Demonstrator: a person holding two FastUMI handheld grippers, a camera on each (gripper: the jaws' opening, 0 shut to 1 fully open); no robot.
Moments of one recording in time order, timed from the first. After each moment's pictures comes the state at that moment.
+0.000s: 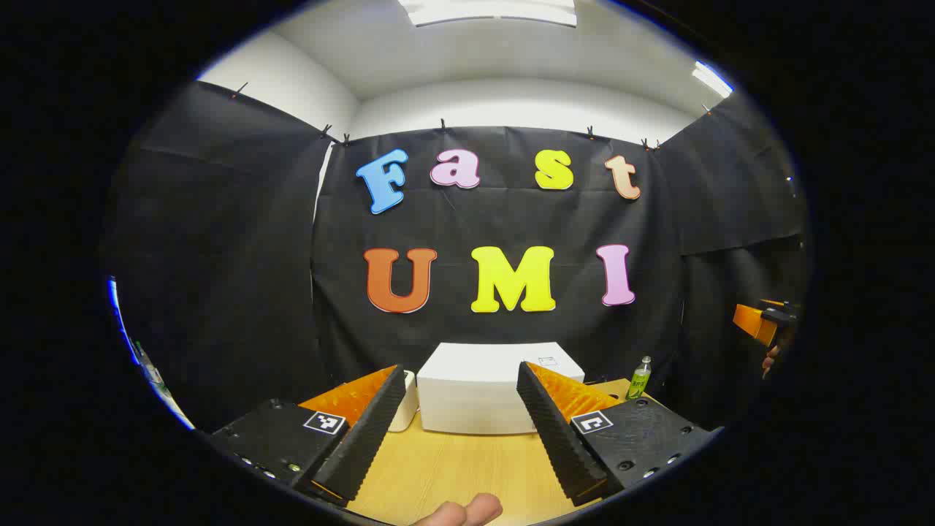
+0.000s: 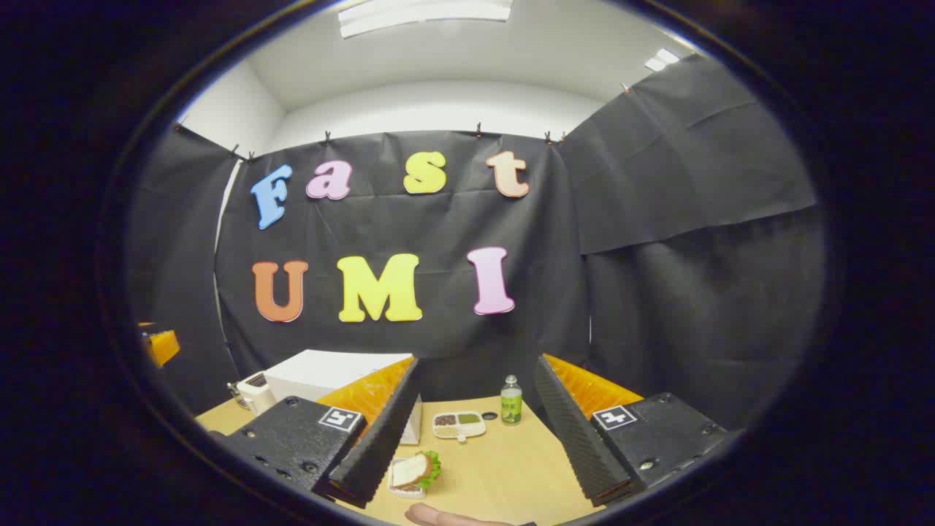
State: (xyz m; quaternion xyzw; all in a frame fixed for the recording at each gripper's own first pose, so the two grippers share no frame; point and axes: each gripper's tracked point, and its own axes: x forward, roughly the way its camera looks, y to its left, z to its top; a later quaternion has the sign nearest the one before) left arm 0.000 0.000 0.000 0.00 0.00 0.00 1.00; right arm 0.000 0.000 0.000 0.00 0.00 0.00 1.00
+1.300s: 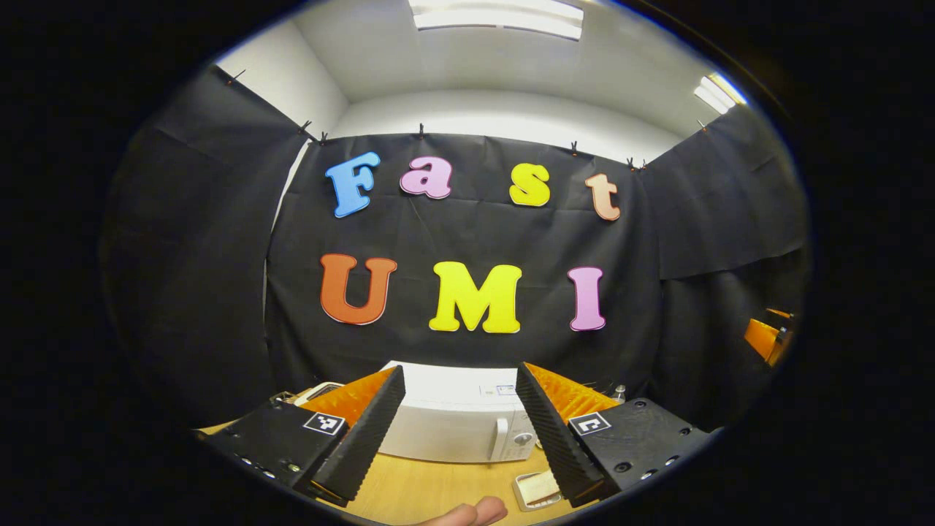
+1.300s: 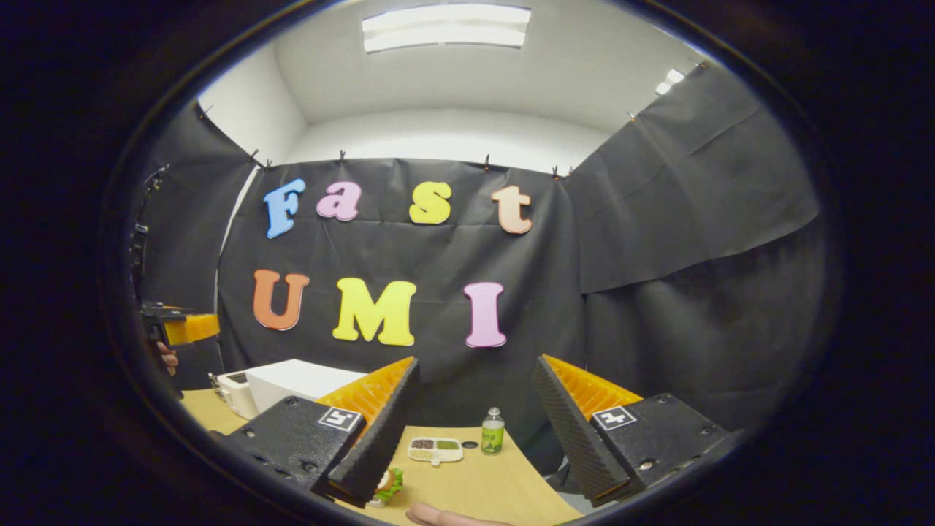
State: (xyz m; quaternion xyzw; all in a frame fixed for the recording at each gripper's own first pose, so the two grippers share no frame) left arm 0.092 -0.093 -0.013 -0.05 -0.03 -0.07 1.00; right arm 0.015 -0.042 0.008 -0.03 -0.08 0.02 1.00
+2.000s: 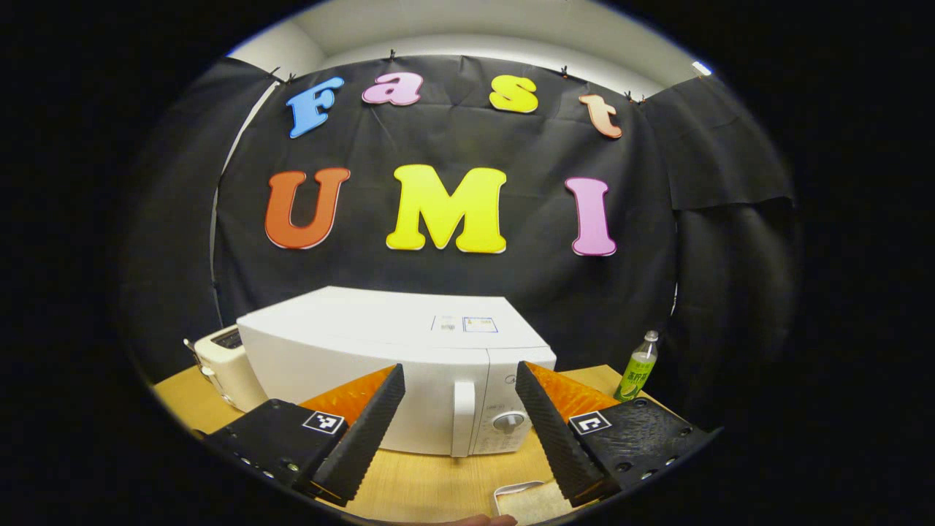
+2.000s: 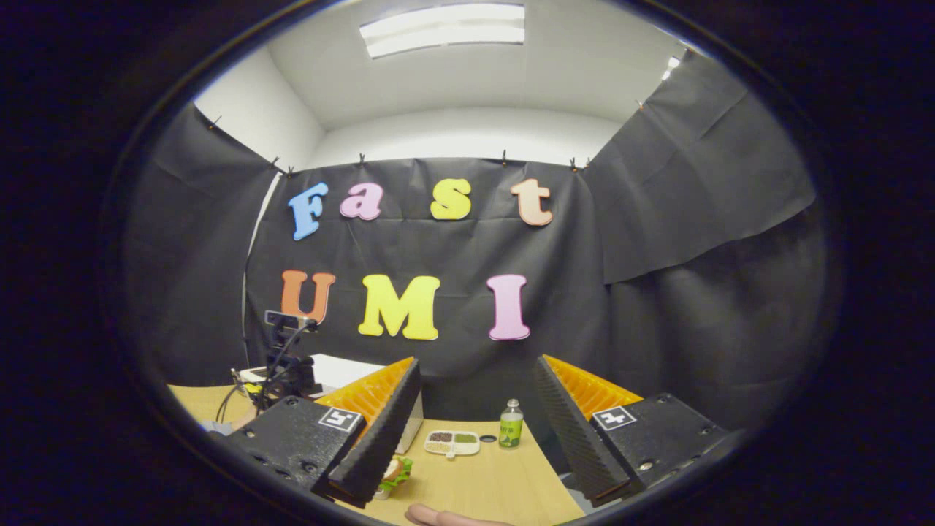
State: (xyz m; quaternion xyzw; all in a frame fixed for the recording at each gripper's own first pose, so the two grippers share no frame) left arm 0.254 -0.194 -0.217 -0.04 0.10 -0.09 0.99; right arm 0.011 -0.051 -0.022 -0.02 -0.07 0.08 0.99
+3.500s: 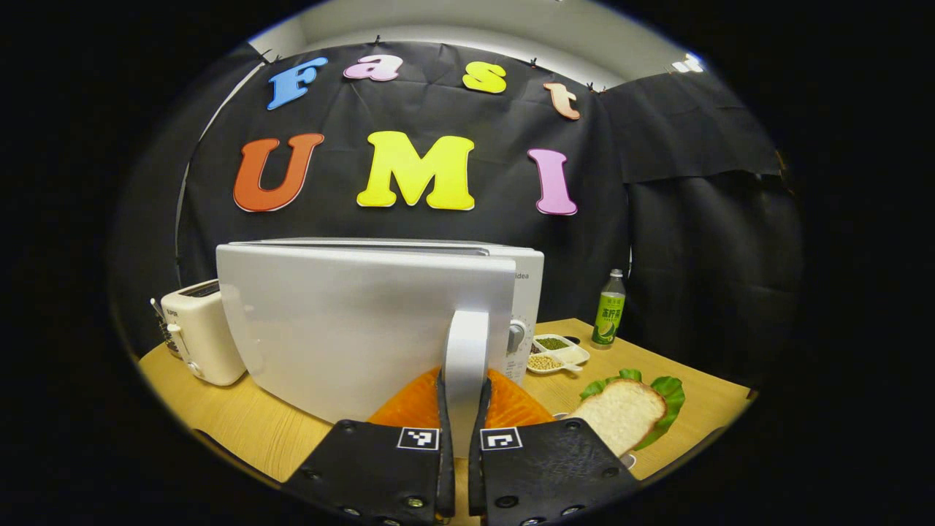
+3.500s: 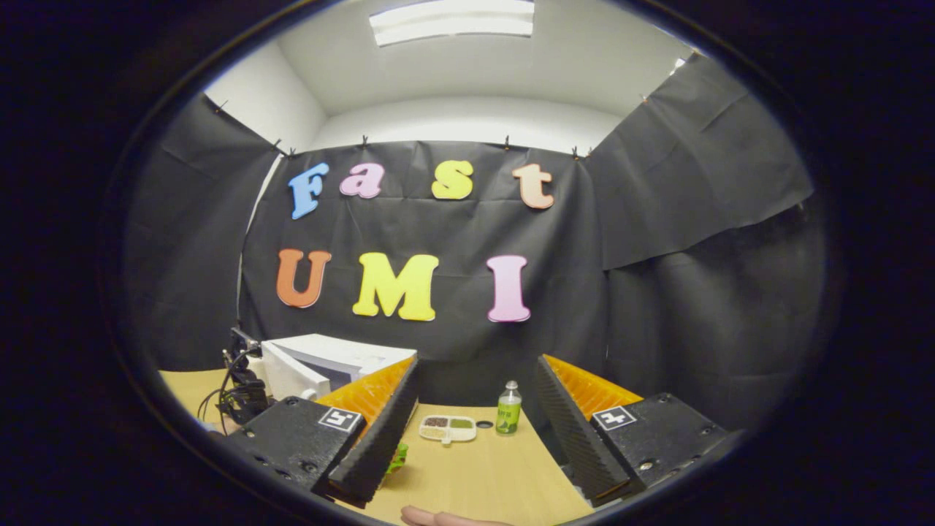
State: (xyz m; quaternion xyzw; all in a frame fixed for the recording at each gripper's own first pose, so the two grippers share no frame) left arm 0.180 -0.154 -0.291 -0.03 0.09 -0.20 0.98; right arm 0.022 -0.032 -0.070 -0.04 -0.04 0.07 1.00
